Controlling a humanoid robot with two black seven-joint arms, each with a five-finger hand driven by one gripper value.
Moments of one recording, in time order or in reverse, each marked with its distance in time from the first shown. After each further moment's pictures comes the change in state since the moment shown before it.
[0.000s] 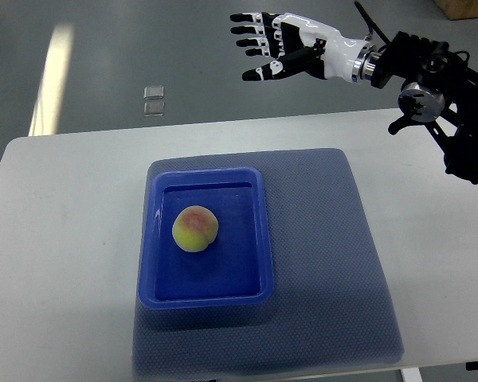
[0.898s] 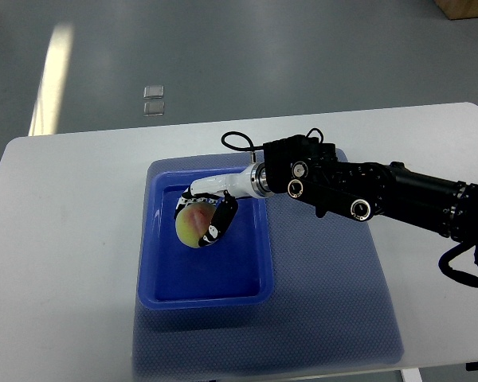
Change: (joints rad) left arm 0.000 0.000 0.000 0.006 -0.001 0.000 -0.001; right arm 0.160 0.240 -0.804 -0.008 -0.400 -0.101 -0.015
